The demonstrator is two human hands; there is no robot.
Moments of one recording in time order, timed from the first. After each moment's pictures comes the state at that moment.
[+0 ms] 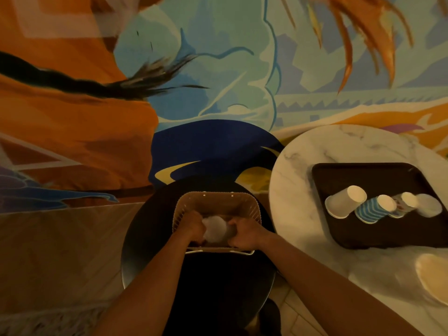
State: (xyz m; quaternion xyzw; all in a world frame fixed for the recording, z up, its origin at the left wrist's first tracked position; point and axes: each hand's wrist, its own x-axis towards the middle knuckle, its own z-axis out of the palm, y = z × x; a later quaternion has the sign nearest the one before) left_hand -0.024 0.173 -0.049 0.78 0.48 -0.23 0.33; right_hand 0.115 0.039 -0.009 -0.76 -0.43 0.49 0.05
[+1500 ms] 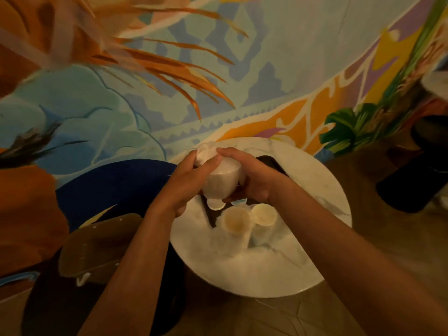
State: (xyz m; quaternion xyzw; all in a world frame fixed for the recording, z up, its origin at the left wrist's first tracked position) left_hand 0.184 -0.142 0.228 0.73 0.25 0.11 0.62; right_hand 0.305 -0.274 0.223 -0.62 -0.12 0.49 0.60
